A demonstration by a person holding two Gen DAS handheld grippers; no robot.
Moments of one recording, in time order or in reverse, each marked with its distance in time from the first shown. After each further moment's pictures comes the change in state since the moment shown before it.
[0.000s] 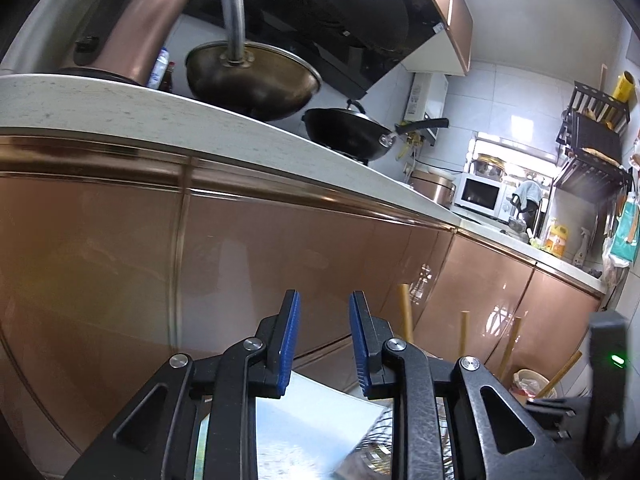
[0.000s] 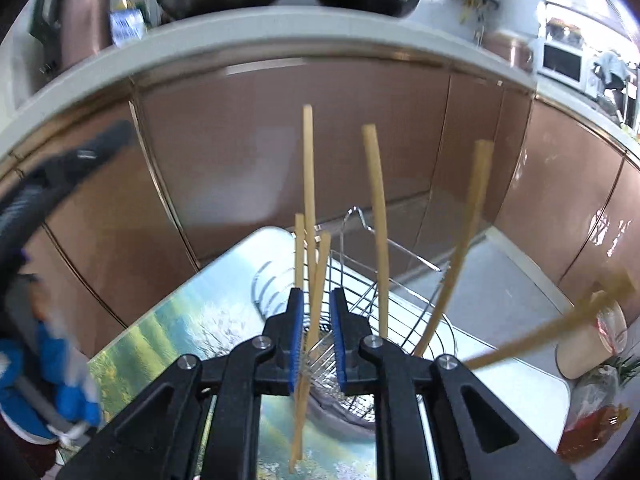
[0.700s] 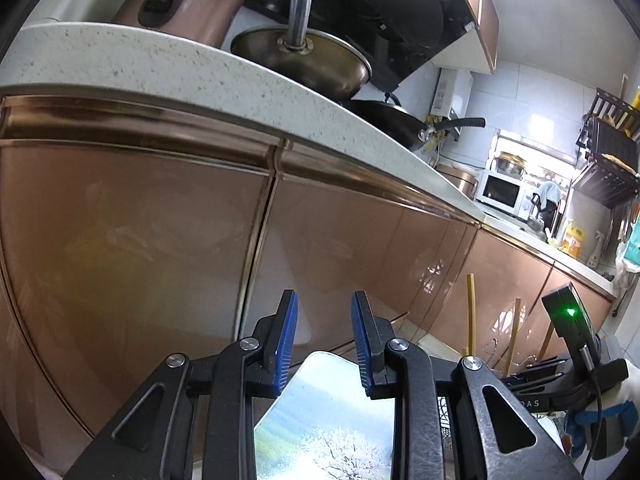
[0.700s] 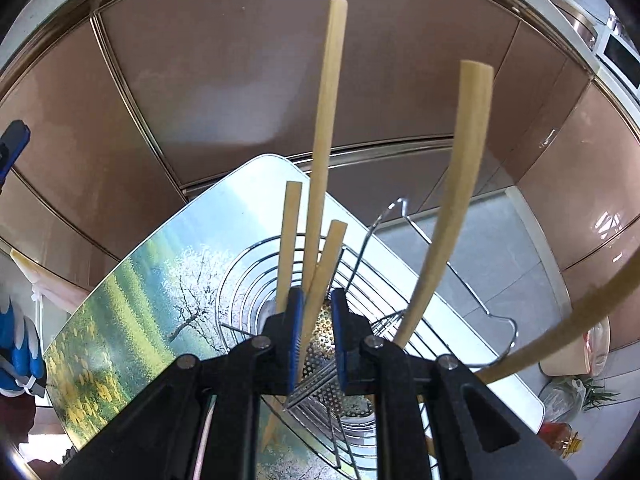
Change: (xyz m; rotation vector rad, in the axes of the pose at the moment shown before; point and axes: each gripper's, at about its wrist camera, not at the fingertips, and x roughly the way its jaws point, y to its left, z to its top) left arm -0.008 0.062 -0.011 -0.034 0.053 0.040; right arm 0.067 0.001 0.036 -0.126 0.316 0.030
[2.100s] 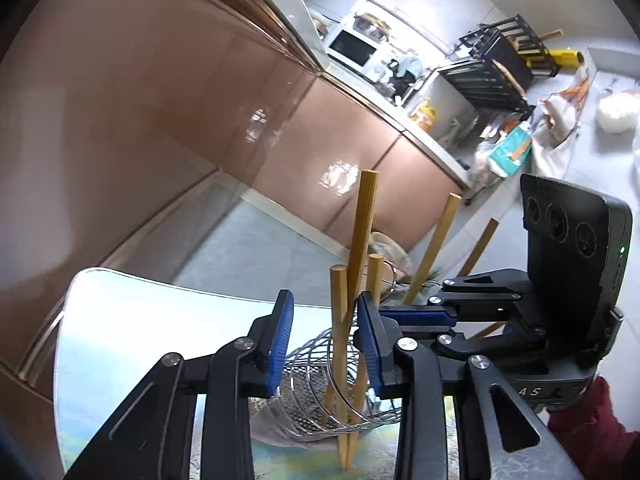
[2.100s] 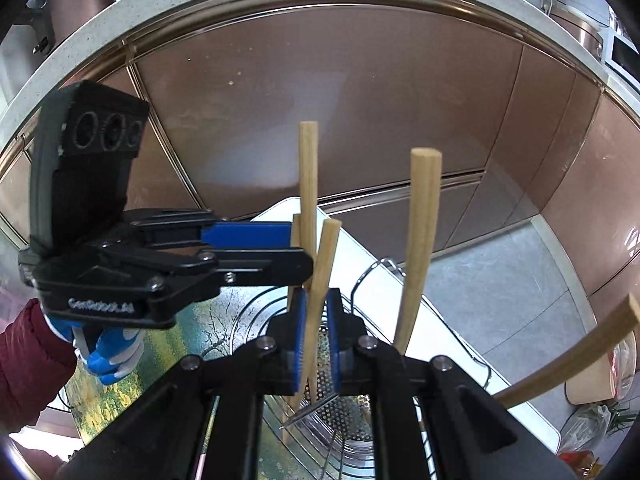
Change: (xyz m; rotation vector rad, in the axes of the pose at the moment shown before) left arm 0.146 -0.070 -0.027 0.017 0.610 -0.728; right arm -0.042 -0.018 -0.002 -0.006 -0.153 0.122
